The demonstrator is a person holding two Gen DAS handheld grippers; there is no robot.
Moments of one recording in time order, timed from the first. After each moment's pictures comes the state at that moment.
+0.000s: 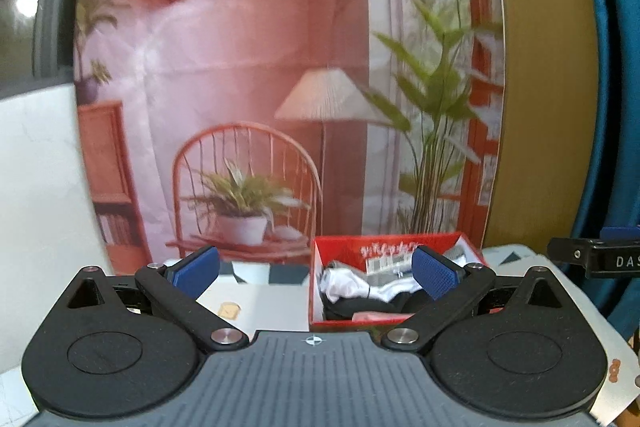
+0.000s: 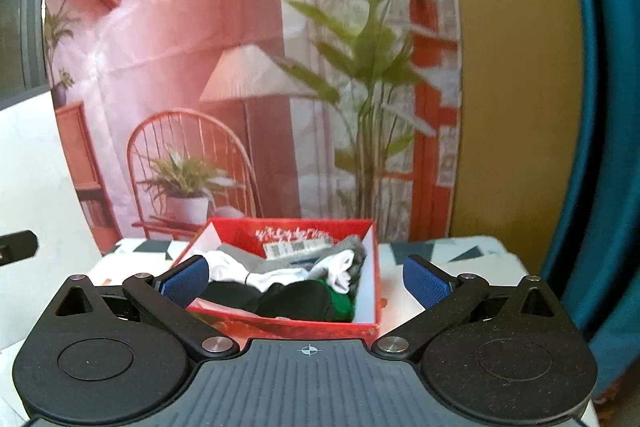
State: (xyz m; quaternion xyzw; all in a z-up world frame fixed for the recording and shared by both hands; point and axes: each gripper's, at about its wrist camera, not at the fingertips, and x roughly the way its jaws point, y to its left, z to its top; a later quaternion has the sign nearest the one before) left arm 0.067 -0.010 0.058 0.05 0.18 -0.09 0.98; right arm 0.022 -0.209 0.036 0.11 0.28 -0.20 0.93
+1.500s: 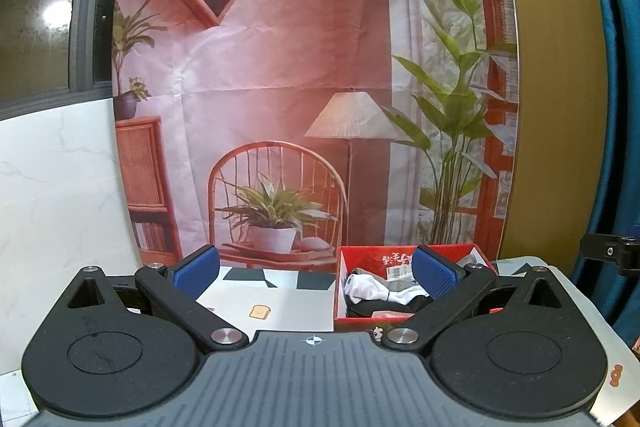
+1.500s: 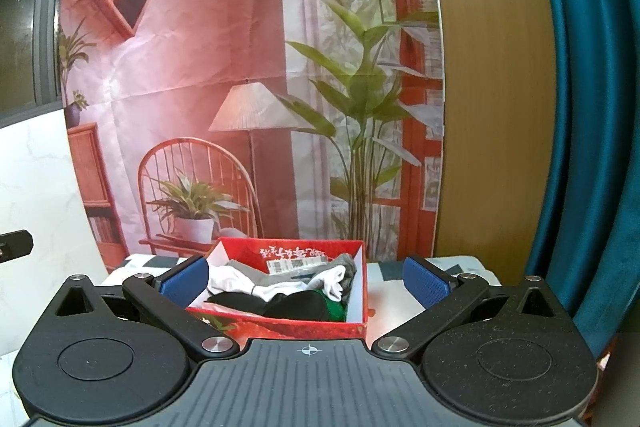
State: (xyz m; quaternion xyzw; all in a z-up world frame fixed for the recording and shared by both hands) left arm 0.022 -0.002 0.079 0.05 0.16 -0.05 0.98; right arm -0.030 -0.180 0.080 0.10 0.25 -0.21 0.94
